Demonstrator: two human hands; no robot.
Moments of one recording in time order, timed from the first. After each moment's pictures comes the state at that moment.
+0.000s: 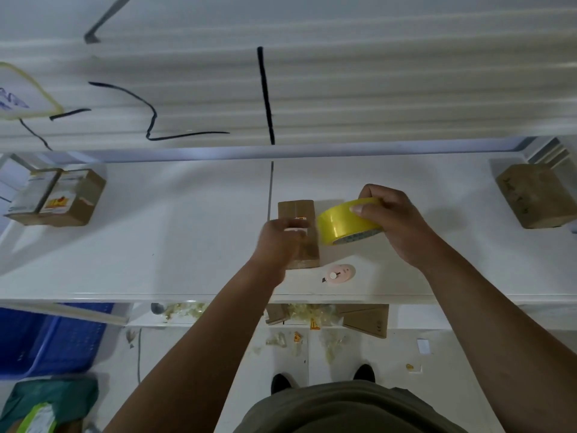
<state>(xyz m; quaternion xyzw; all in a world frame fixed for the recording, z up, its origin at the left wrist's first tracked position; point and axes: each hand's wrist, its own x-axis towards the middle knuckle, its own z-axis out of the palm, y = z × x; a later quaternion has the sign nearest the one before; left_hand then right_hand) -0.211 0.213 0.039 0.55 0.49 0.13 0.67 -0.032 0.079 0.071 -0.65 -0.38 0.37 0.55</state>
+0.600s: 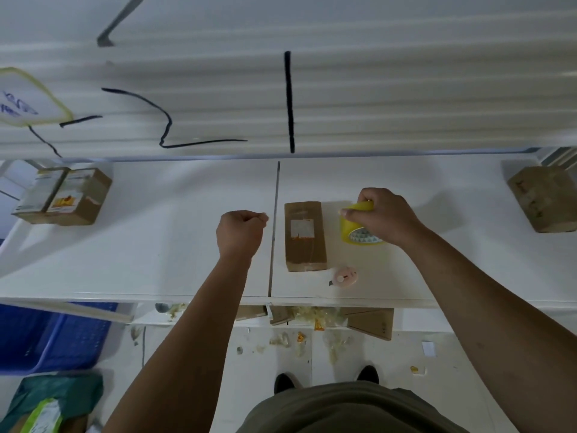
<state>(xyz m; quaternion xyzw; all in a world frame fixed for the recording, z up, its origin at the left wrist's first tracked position) -0.242 0.279 0.009 0.62 0.59 0.23 0.47 -0.015 0.122 0.040 -0.85 -0.37 0.24 0.28</state>
